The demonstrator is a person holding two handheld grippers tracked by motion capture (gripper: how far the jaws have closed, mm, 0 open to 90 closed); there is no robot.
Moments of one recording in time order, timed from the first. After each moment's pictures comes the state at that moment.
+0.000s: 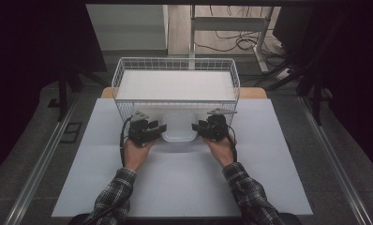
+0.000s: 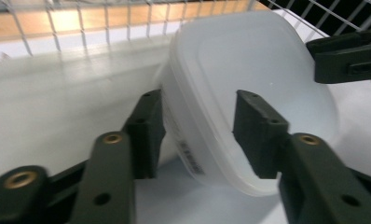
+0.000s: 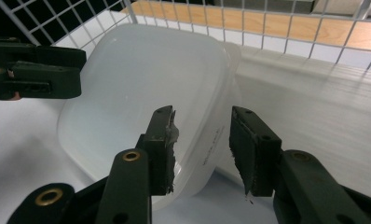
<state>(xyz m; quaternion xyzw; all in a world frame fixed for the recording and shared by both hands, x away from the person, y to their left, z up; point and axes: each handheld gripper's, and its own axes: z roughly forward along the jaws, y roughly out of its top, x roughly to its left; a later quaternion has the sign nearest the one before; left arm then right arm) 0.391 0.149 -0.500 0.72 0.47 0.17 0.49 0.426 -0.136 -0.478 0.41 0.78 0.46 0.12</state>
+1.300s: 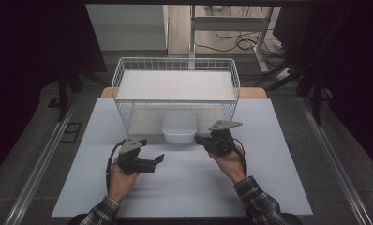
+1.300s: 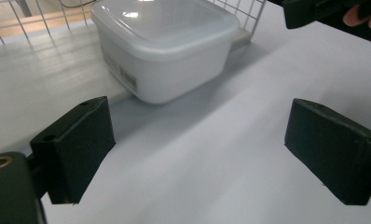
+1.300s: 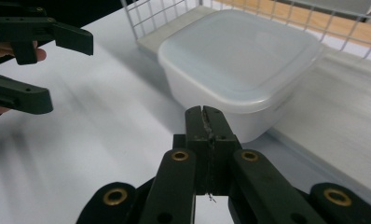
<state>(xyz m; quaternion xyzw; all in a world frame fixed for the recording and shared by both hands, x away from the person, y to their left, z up) 0.292 0.159 -0.504 0.76 0.39 0.17 0.50 0.365 -0.149 -0.459 0.30 0.83 0.46 0.10</state>
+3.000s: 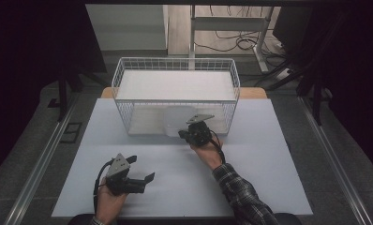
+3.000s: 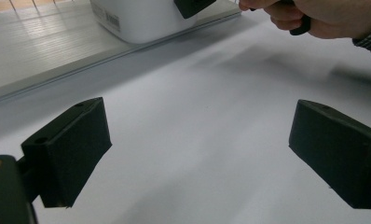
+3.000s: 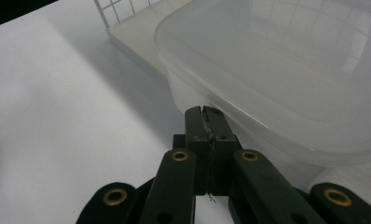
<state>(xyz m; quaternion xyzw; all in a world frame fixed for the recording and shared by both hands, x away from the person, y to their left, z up) 0.242 0.180 -0.521 0.76 0.39 0.18 0.49 0.415 -0.087 -0.497 0.30 0.85 0.42 0.11</state>
